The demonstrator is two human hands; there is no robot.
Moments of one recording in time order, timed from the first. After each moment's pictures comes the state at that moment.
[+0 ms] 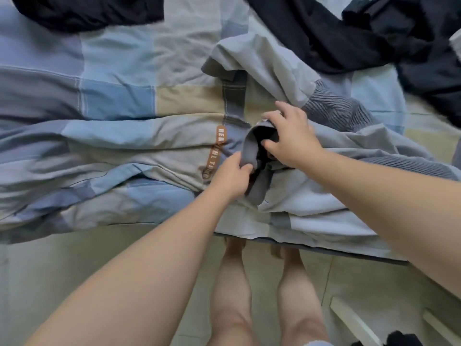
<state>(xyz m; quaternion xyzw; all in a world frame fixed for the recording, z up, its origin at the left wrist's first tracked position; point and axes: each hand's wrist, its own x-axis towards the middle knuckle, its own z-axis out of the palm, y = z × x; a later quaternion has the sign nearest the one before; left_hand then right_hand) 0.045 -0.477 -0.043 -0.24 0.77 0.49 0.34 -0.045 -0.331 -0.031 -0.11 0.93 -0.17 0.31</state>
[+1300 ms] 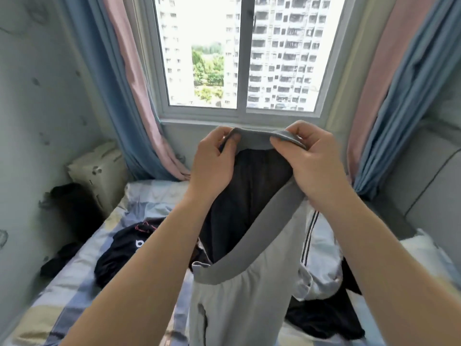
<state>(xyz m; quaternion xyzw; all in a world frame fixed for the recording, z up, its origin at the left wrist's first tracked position) -0.063 -0.326 0.664 0.09 0.76 0.57 -0.30 -0.036 -0.156 0.705 -0.19 0.74 -0.62 -0.19</state>
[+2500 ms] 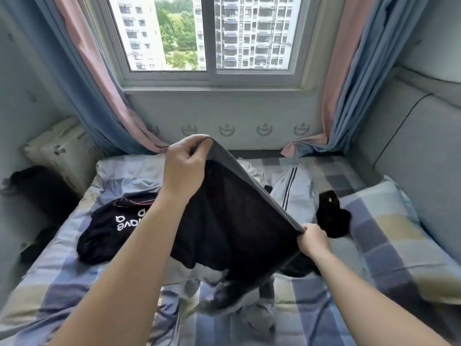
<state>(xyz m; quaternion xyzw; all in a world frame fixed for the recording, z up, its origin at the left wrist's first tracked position) -0.043 -0.287 0.616 0.07 0.75 0.60 -0.26 -0.028 -0.001 0.445 0.22 0.92 -0.30 0.08</state>
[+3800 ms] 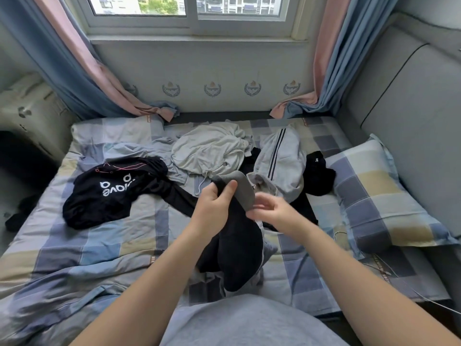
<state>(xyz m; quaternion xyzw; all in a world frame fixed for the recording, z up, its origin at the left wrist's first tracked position) 0.047 -0.220 0.478 -0.05 0.71 0.70 0.04 0.045 -0.035 0.458 -0.03 0.75 -0.62 0.24</state>
